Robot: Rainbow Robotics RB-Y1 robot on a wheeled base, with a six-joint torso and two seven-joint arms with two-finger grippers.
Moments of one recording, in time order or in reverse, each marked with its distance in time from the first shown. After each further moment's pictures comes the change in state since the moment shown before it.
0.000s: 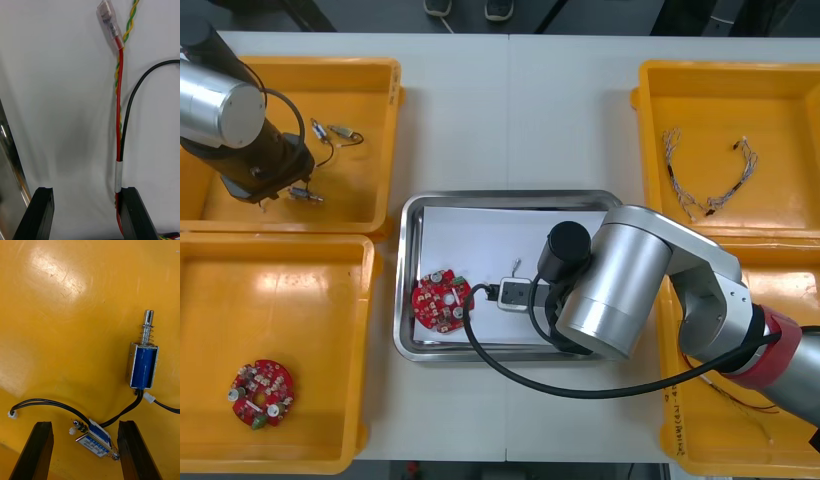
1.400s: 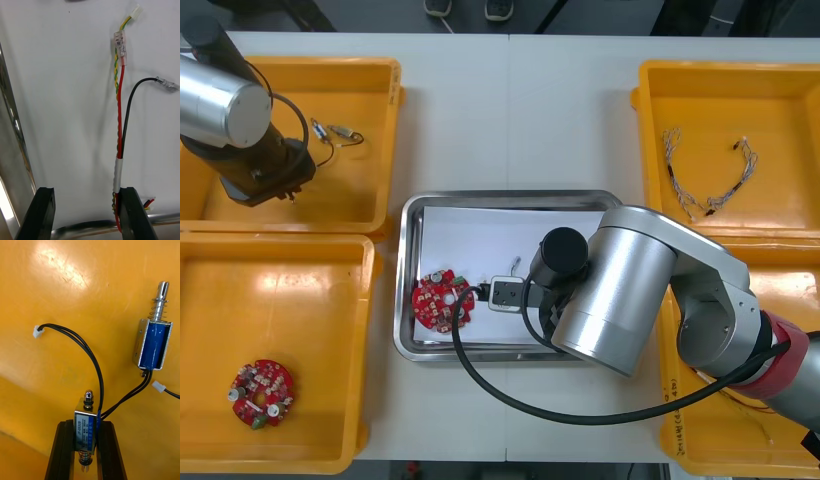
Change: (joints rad) right arm 0.001 0.016 -0.001 -0.111 0.059 0.079 0.000; left arm -0.004 -0.014 0.015 -0.016 -0.027 0.073 -0.042
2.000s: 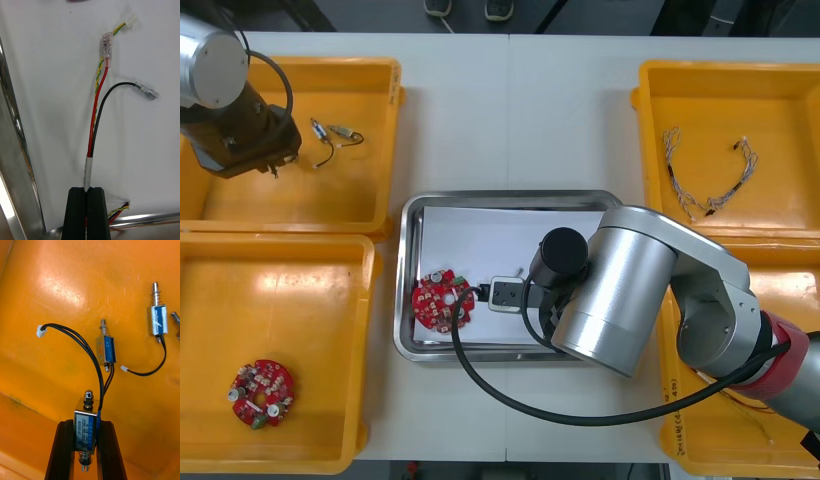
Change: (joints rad) right arm 0.000 0.001 0.000 -0.003 0.000 0.004 0.000; left arm 0.000 0.000 0.132 -0.202 -0.066 0.204 -0.047
